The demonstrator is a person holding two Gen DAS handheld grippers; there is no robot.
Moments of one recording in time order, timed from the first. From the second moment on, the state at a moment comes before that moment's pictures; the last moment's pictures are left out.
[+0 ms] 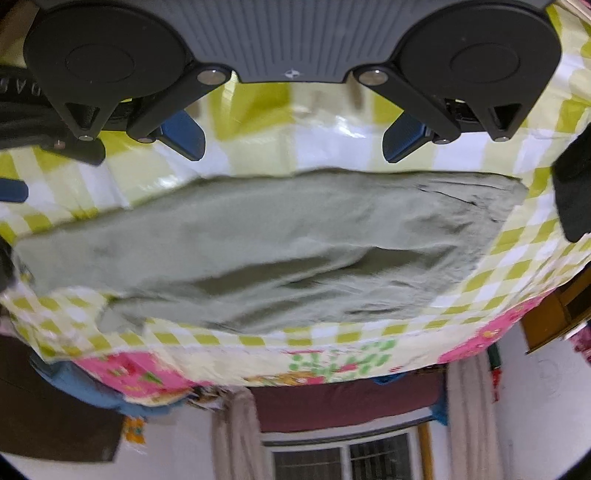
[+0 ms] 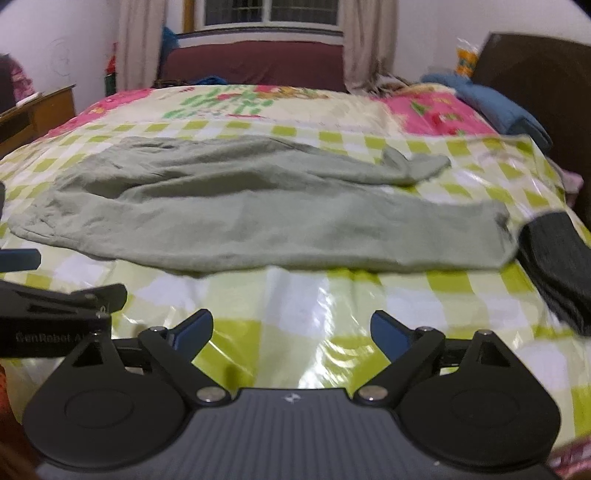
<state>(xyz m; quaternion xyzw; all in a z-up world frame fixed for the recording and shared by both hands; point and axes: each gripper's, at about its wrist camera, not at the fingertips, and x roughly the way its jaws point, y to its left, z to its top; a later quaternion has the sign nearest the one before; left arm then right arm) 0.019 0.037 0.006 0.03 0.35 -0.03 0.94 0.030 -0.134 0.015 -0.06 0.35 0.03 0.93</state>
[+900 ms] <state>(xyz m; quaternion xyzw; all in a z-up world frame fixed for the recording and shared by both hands) 0.104 0.241 -0.032 -0.05 0.37 0.12 0.92 0.135 0.081 -0.023 -0.18 0.35 0.30 0.87</state>
